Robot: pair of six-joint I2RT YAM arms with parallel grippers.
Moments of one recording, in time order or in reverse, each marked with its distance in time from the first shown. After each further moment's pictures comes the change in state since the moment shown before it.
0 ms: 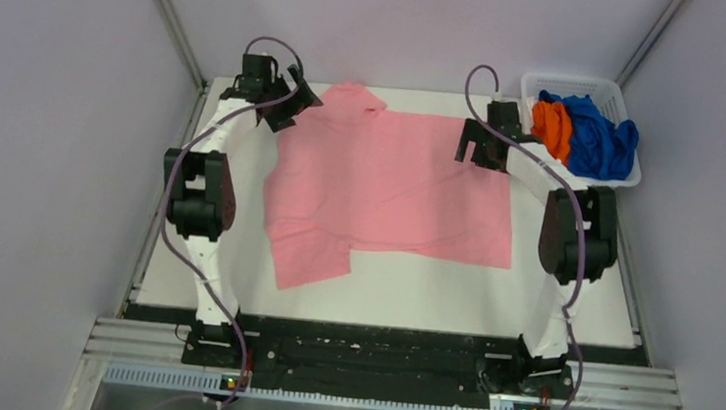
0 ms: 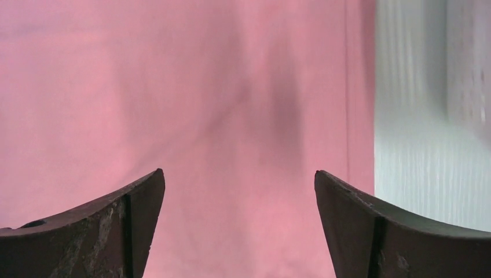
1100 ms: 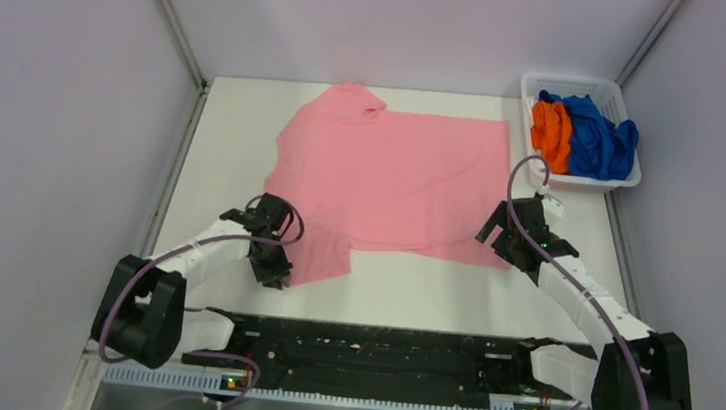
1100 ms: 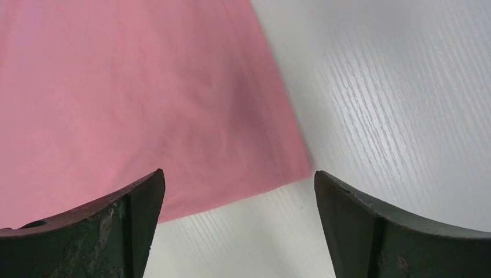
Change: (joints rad) left arm -0.289 -0.839 -1.181 -0.378 -0.271 -0.142; right arm 0.042 -0.799 -0.850 -0.023 0.164 0.372
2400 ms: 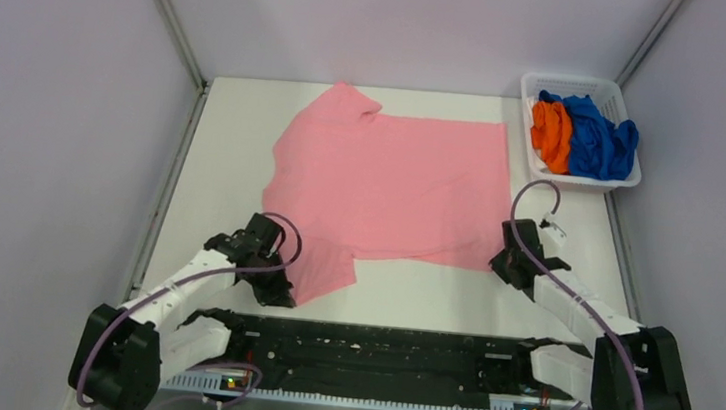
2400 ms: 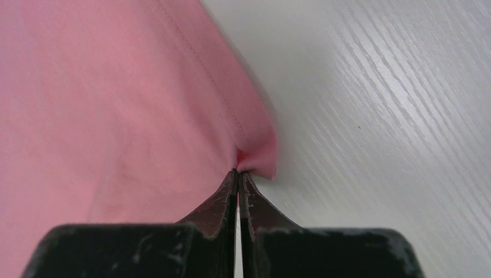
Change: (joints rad) left arm -0.026 -0.203 -0.120 -0.012 0.186 -0.013; right arm -0.005 0.005 -0.181 0.124 0.038 0.245
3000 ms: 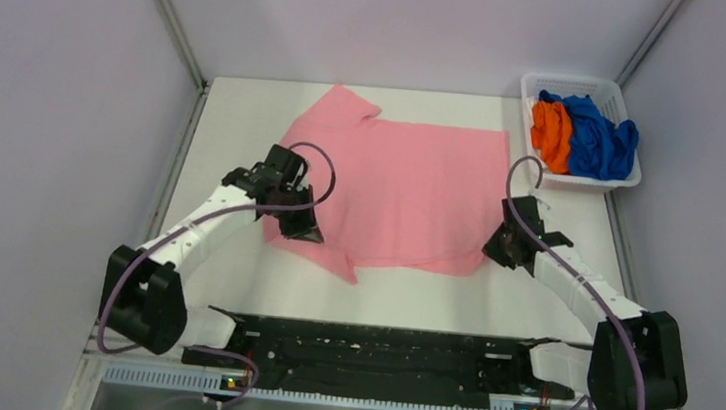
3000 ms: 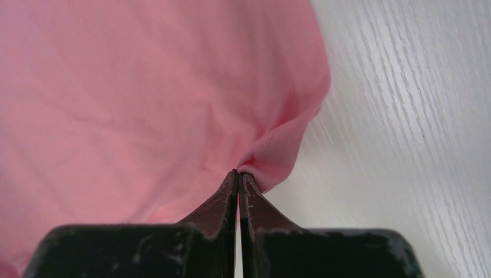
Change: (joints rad) left arm -0.020 0.248 0.467 -0.018 0.102 0.210; right arm 0.000 0.028 0.158 -0.178 -0.175 -0.151
